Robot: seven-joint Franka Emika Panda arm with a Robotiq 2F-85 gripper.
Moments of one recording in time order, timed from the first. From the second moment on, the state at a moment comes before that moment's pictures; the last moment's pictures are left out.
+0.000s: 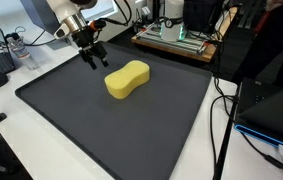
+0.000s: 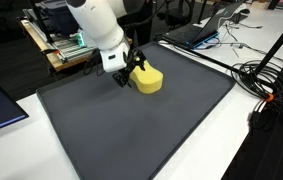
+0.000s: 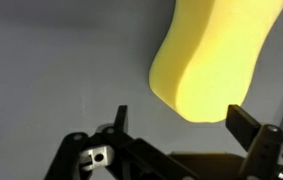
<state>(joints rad) -0.29 0.46 0.01 -1.95 0.56 2.25 -0.76</state>
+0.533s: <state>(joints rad) -0.31 0.62 0.04 -1.79 0.56 2.14 -0.78</state>
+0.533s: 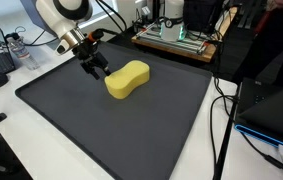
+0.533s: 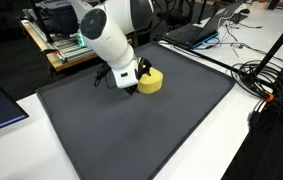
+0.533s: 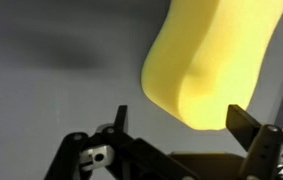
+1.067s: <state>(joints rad) -0.31 0.71 0.06 -1.71 0.55 2.07 -0.78</state>
